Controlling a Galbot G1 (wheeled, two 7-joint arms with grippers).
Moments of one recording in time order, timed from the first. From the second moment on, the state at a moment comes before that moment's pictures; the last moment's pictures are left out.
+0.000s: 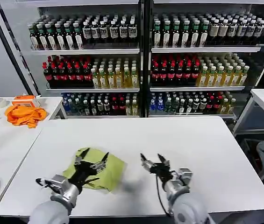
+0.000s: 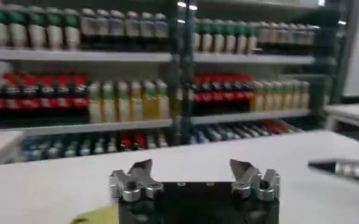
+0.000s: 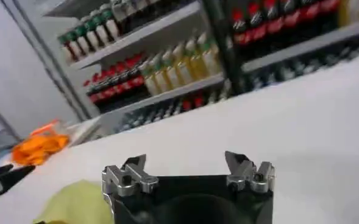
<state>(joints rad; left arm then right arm) 1.37 -1.07 -0.37 -2.16 -0.50 0.38 -0.14 -1.13 1.20 0.07 2.01 0.84 -0.39 0.37</state>
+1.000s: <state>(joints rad) 1.54 -1.12 -0.58 -2.24 -0.57 0.36 -0.17 -0.90 1.35 -0.21 1.73 1.09 -0.36 0.55</state>
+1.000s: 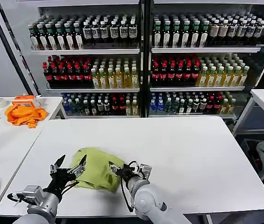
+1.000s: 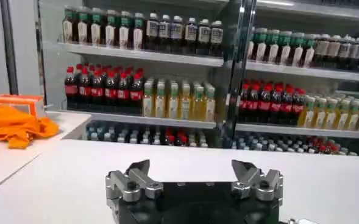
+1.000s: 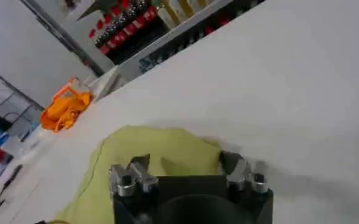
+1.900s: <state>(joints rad) 1.52 -1.12 -0.56 -2.21 -0.60 0.38 -0.17 -0.82 1.30 -0.15 1.66 1.00 -0.45 0.52</state>
